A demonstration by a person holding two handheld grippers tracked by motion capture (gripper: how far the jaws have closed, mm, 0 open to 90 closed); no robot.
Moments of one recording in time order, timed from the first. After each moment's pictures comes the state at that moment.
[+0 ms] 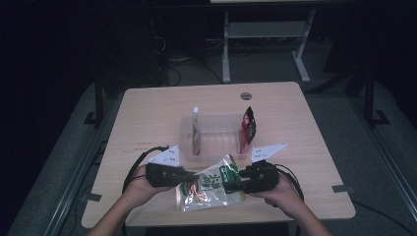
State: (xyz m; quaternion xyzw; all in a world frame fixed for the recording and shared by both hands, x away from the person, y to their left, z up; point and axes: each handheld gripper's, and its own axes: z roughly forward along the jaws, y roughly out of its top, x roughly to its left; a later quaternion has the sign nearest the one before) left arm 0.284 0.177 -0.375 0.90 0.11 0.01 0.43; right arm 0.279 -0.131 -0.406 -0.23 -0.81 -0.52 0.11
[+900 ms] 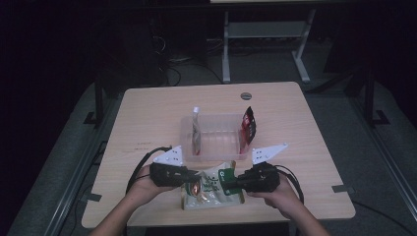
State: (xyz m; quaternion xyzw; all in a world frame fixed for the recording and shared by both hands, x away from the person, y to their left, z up) left arm 0.292 0.173 -0.391 0.90 0.12 0.01 0.43; right arm 0.274 -0.131 -0.401 -0.20 -0.81 -0.54 0.12
